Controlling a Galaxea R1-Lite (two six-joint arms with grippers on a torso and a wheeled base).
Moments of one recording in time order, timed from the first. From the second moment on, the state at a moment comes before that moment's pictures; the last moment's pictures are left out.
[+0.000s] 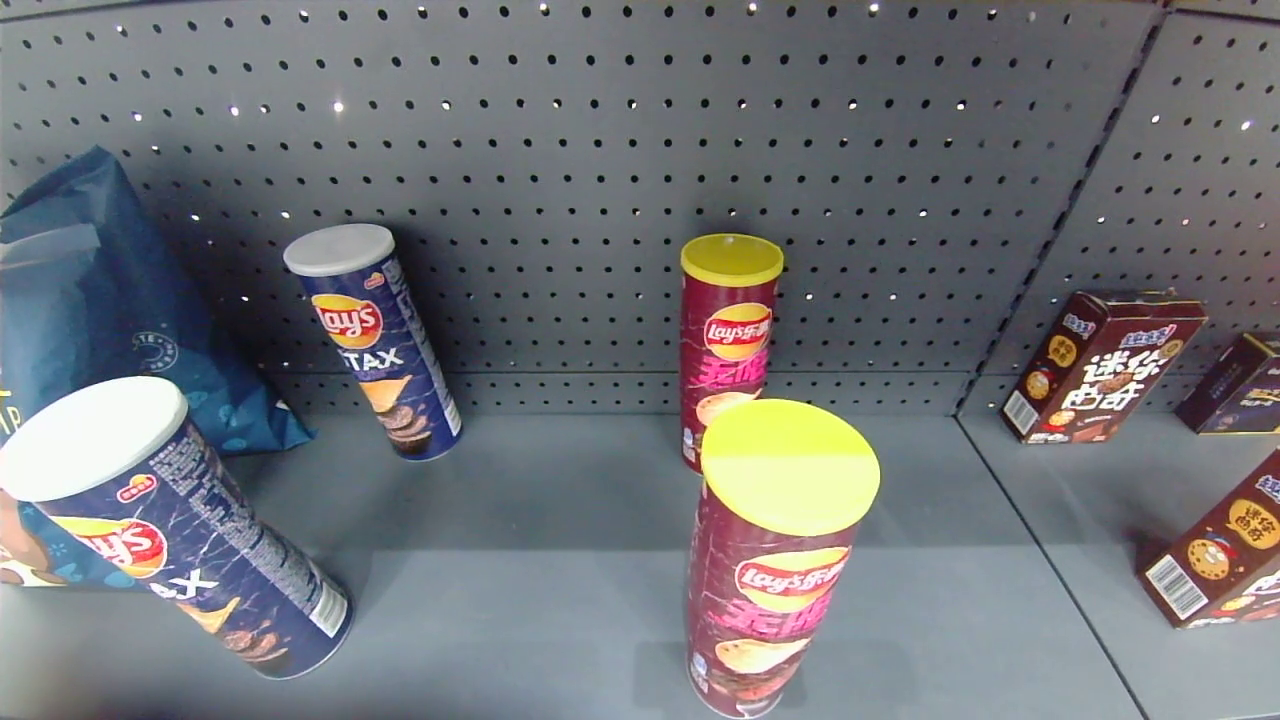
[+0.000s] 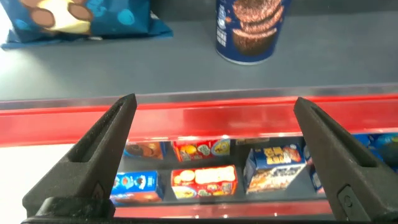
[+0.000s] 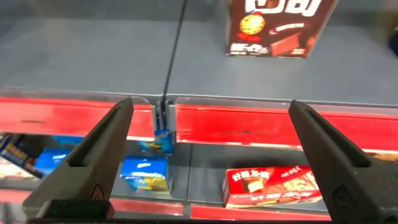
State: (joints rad) left arm 0.00 0.03 0.00 0.00 -0.02 0.02; right arm 0.02 0.05 0.00 0.01 0.02 -0.01
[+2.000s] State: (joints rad) left arm 0.00 0.00 0.00 0.00 0.04 0.01; right arm 0.00 0.01 0.00 0.00 0.02 -0.01
